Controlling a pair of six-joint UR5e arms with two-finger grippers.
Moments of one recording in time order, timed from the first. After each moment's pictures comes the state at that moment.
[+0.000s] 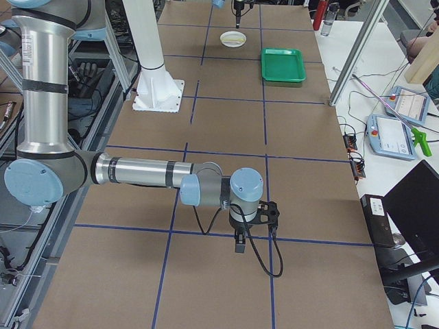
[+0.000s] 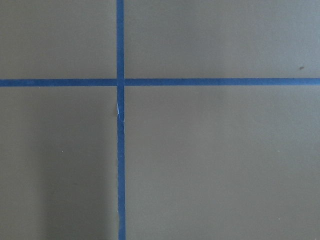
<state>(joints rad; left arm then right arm) -1.14 -1.43 -1.48 -2.27 -2.36 -0.64 1.58 -1.65 1.62 -1.53 2.28 0.03</state>
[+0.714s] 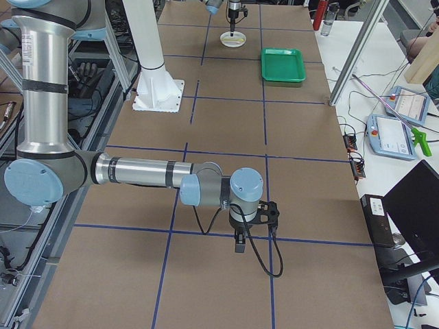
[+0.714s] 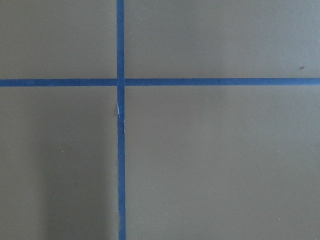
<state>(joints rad) -1.01 -1.41 -1.44 -2.44 -2.34 -0.83 1.58 -1.65 1.62 -1.53 2.28 0.03</state>
